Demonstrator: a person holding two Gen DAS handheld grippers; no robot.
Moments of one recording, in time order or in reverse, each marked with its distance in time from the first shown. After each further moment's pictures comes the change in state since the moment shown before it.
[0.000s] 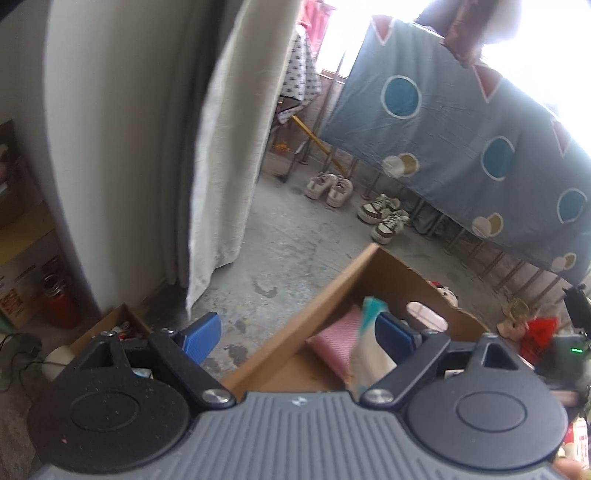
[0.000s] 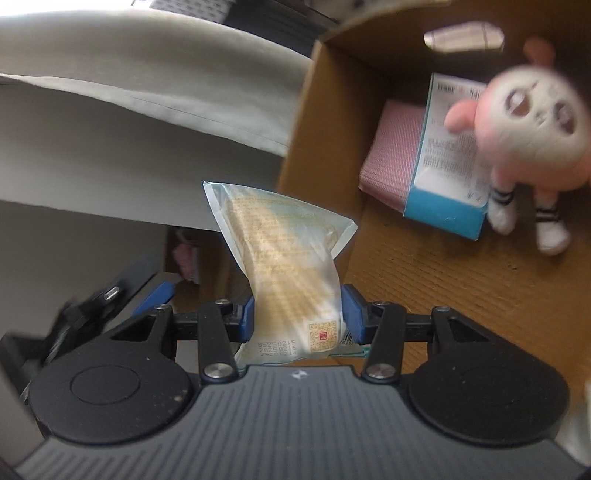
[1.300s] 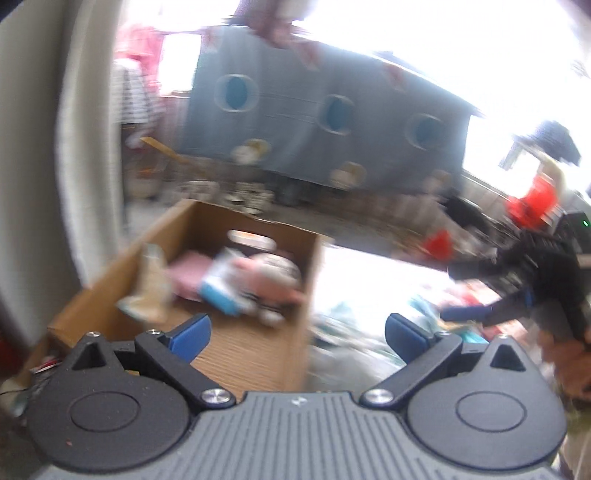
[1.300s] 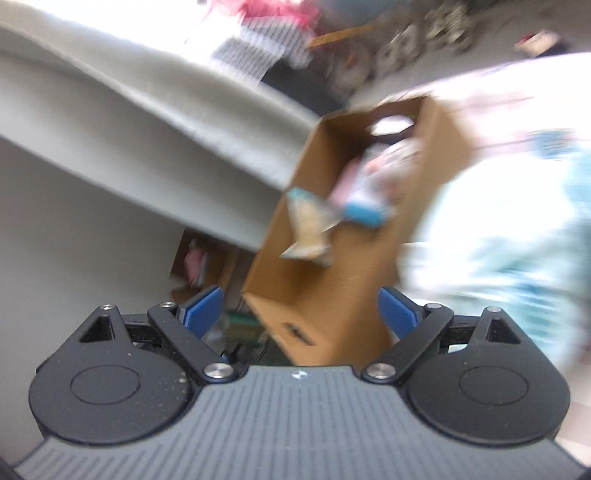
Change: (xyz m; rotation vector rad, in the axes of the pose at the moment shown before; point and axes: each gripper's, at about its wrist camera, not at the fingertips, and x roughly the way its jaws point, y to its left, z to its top) left arm -0.125 -0.126 -0.164 0.390 -0.040 -0.355; right arm -0.276 -0.055 -0.132 -0.168 -0.257 0.015
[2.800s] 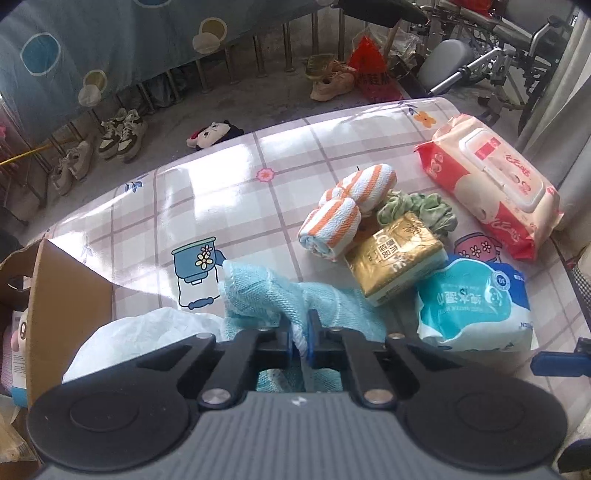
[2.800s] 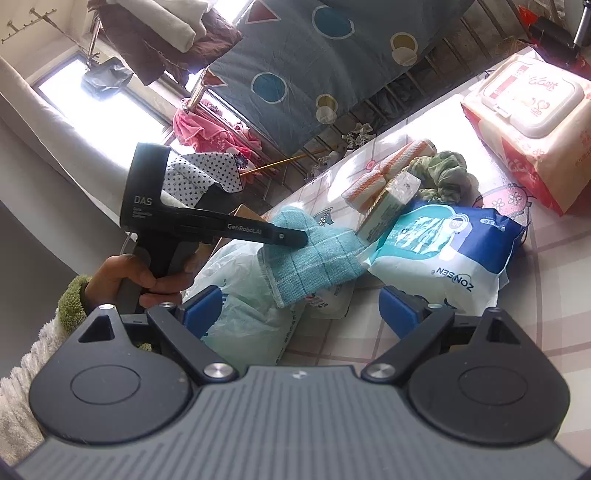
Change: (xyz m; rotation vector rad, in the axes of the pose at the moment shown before) left arm 0.312 -0.248 0.004 0.478 0.499 -0.007; right arm -0.148 -0.228 -0.101 0.001 -0.420 -0.084
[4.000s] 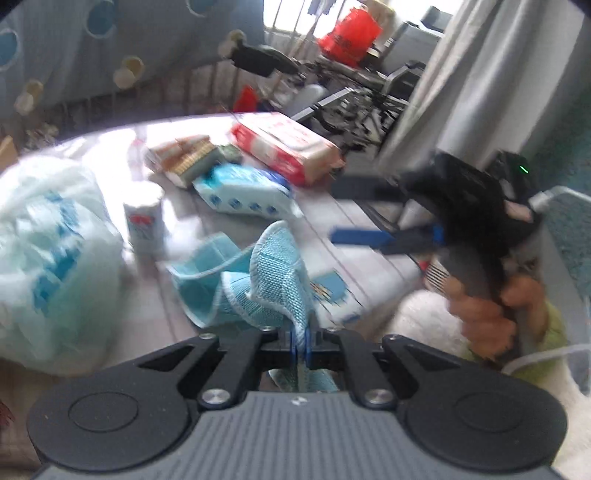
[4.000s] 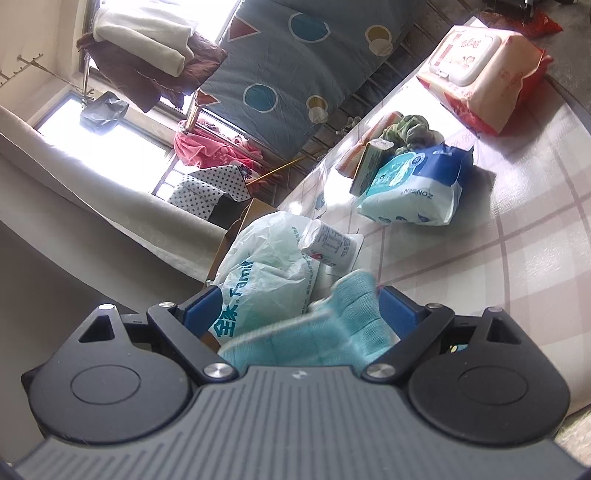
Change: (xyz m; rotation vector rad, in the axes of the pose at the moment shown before) left arm -0.112 -0.084 -0.200 -0.017 -0.249 -0.371; right arm -0.074 -0.002 -0.058 0.153 -0.026 0.047
